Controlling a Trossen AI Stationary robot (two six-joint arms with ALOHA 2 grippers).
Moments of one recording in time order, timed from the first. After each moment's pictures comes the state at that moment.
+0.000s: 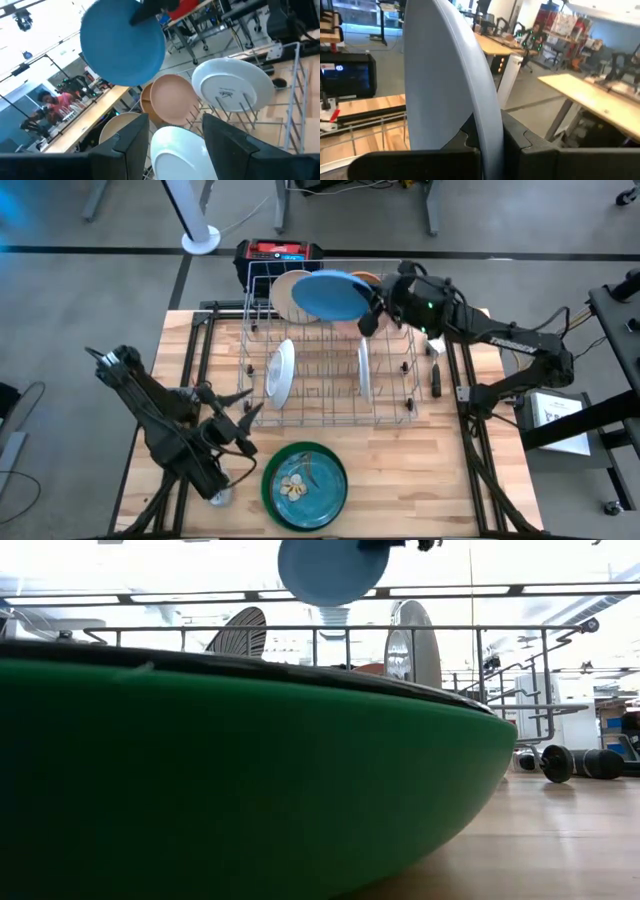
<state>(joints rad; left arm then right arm) -0.82 1.43 1.34 -1.45 -1.49 -1.01 -0.29 1.34 1.40 -0.19 0.36 -0.18</state>
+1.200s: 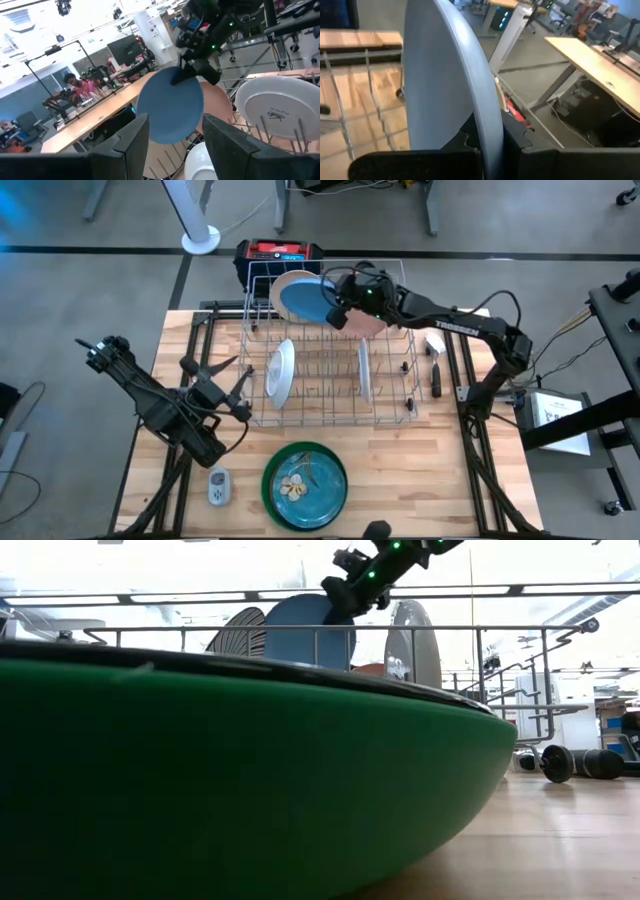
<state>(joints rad) -0.70 1.28 1.30 -1.49 -1.57 -1.06 -0.41 1.70 1.53 -0.21 0.29 -0.27</state>
